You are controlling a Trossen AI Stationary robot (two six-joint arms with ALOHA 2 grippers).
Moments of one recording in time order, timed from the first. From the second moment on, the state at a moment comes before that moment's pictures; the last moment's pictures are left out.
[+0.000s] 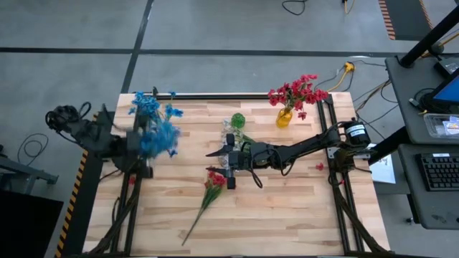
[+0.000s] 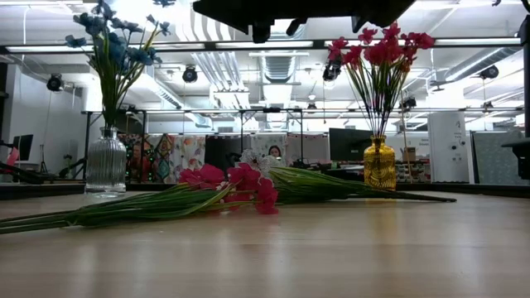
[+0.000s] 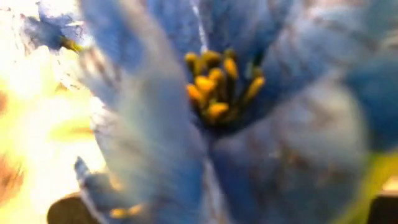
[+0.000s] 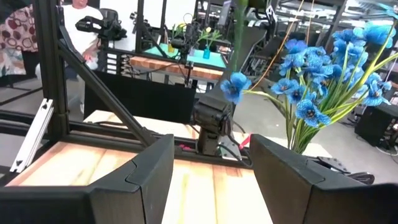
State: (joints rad) left arm -0.56 0.80 1.08 -0.40 -0.71 0.07; right arm 0.14 1.83 1.15 0.69 0.11 -0.18
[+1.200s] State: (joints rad) left arm -0.44 0.32 0.51 -0.11 -0.79 0.56; right arm 0.14 1.82 1.15 0.72 0.11 -0.17
